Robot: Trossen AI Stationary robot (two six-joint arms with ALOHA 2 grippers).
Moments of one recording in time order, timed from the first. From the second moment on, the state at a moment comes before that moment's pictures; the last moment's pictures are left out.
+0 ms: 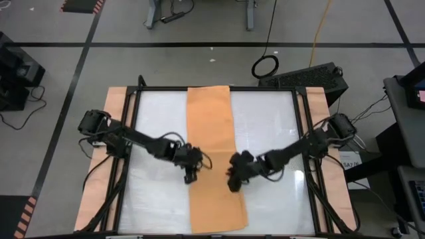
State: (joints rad) left arm -0.18 1.65 0.86 -0.23 0.00 -0.45; right arm 0.36 1.68 0.88 -0.03 0.28 0.88
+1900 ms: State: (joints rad) left arm -0.22 1.34 0.79 -0.31 0.03 -0.59; right arm 0.72 1.58 0.88 -0.08 0.21 0.68
